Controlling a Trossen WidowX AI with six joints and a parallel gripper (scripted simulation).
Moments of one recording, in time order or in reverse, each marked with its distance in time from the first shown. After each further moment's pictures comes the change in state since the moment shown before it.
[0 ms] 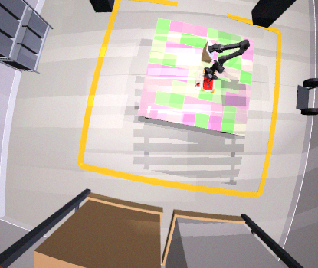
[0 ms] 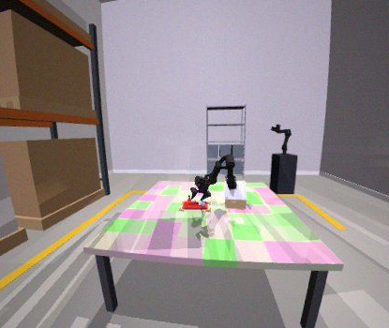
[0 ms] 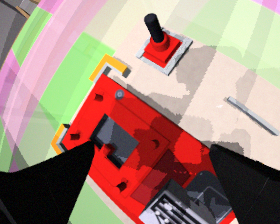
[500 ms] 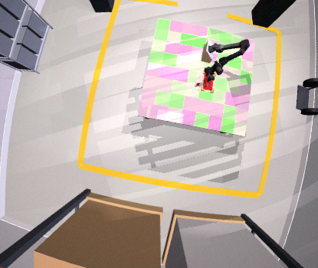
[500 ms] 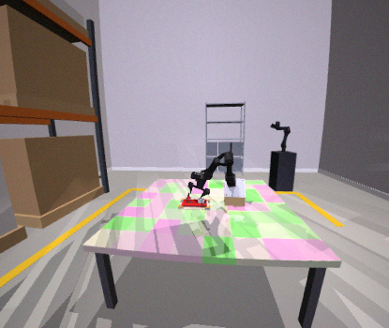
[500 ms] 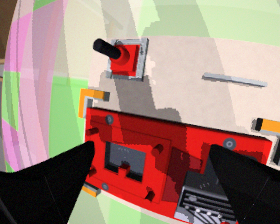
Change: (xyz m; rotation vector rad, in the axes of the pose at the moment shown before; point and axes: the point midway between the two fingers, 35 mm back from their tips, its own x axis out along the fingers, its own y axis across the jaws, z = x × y) arm -0.004 0.003 0.012 0.467 0.010 -0.108
